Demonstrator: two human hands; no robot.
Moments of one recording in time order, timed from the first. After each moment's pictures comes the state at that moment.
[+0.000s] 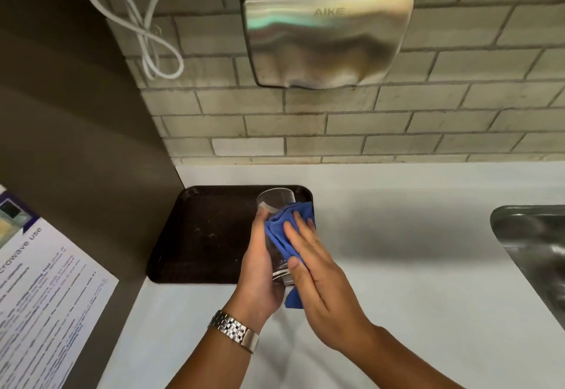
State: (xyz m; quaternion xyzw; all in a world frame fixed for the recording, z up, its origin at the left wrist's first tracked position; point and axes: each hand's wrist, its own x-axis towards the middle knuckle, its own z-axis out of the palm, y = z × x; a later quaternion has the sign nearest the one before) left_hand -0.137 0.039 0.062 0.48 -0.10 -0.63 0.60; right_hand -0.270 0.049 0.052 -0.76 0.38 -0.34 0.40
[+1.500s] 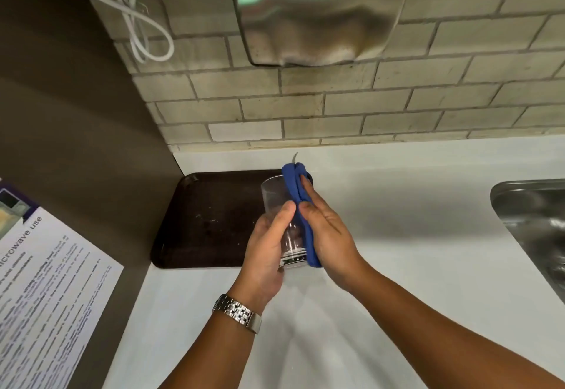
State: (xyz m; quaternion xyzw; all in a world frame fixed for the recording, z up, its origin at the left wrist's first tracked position) left_hand -0.141 0.046 0.051 0.52 -0.18 -0.58 0.60; right_hand -0.258 0.010 0.071 -0.55 0.37 -0.40 0.64
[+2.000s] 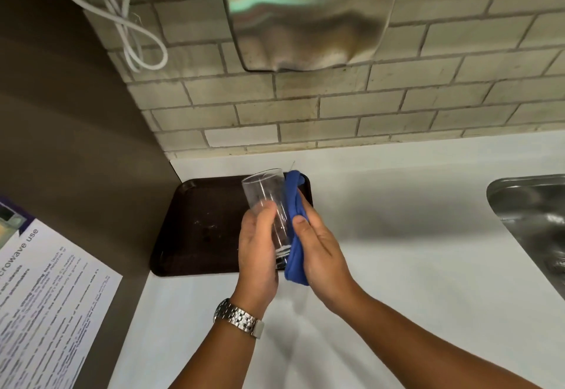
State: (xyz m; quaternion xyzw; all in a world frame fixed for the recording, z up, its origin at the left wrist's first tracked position) left_hand -0.139 0.045 0.054 0.53 -0.23 -0.46 0.67; right_hand -0.246 0.036 0.067 -0.50 0.38 -0.43 0.64
